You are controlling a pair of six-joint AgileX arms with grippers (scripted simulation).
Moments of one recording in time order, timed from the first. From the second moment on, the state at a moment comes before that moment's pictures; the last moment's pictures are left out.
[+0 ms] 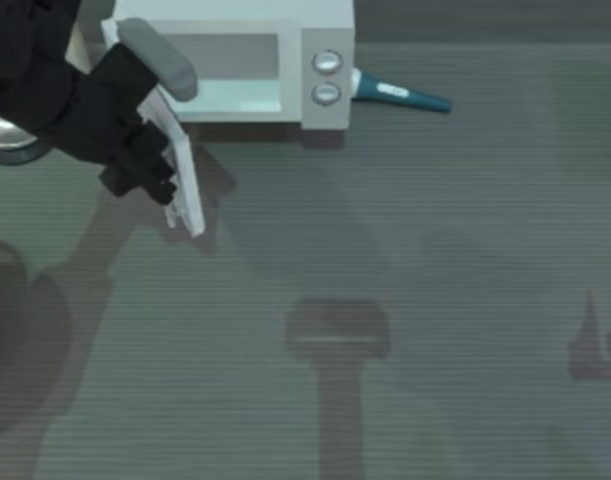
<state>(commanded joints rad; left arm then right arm) -0.24 1.73 1.34 -0.75 0.32 0.61 0.00 0.00 0.00 0.00 0.00 0.00</state>
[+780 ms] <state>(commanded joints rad) -0.16 1.74 1.36 -0.84 0.40 0.81 0.00 0.00 0.00 0.00 0.00 0.00</state>
